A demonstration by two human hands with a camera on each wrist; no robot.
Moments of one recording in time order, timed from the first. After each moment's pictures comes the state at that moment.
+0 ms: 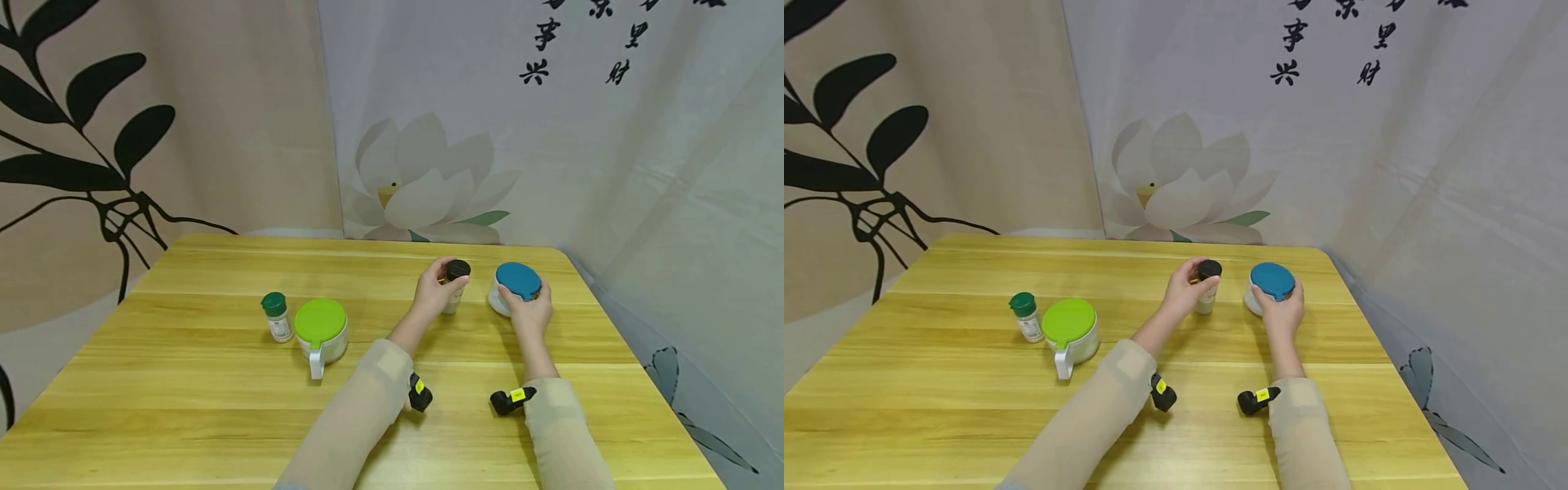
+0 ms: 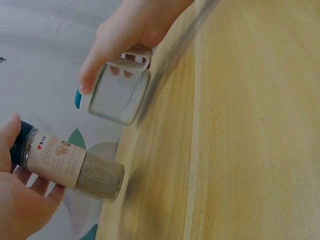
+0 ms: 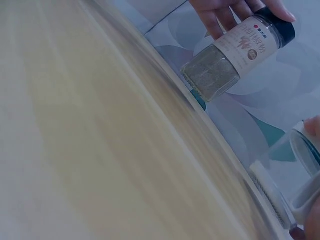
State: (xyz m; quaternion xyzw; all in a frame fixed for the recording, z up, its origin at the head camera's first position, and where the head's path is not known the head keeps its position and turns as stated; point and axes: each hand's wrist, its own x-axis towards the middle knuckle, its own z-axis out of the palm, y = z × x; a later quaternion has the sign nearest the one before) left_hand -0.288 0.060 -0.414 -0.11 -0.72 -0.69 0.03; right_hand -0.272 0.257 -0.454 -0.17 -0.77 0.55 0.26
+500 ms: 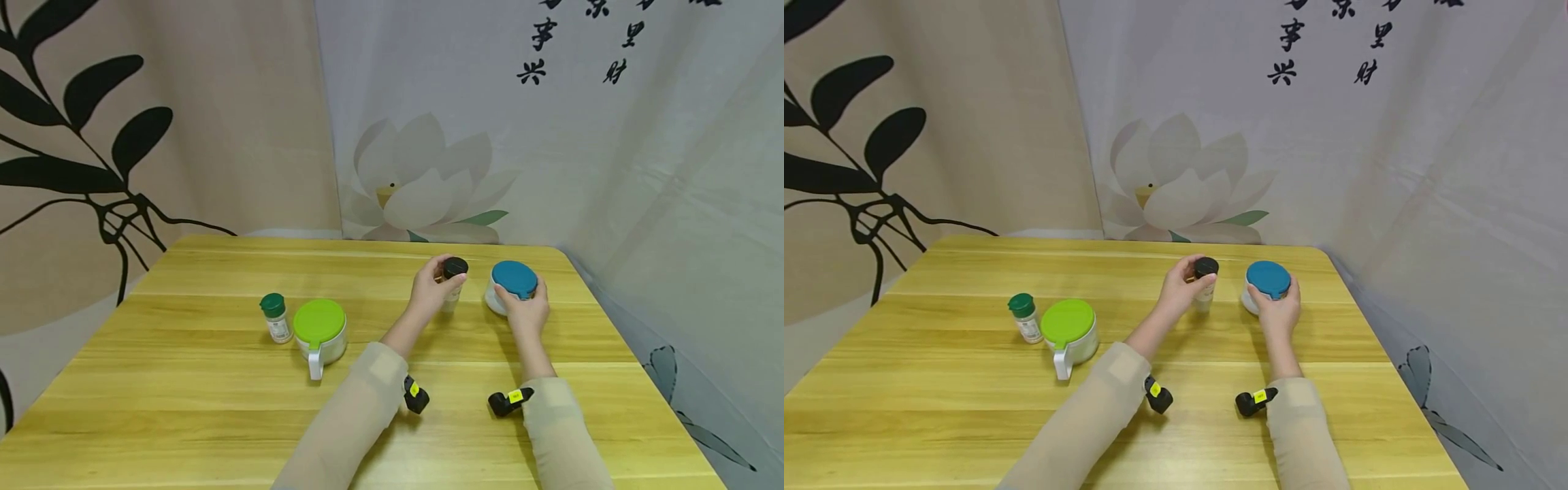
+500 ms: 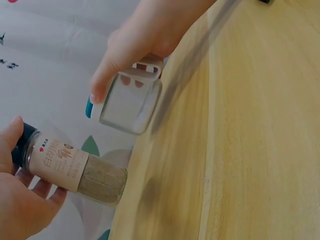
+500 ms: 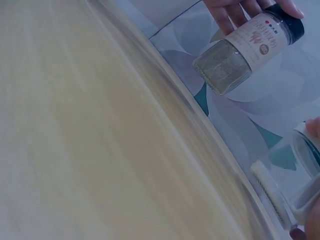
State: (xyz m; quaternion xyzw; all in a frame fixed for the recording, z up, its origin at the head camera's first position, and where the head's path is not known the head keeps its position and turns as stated) left_hand -0.282 0.054 -0.407 -0.12 -0.70 -0.70 0.03; right_hand -0.270 0.253 -0.451 -0.17 -0.78 0.55 0.26
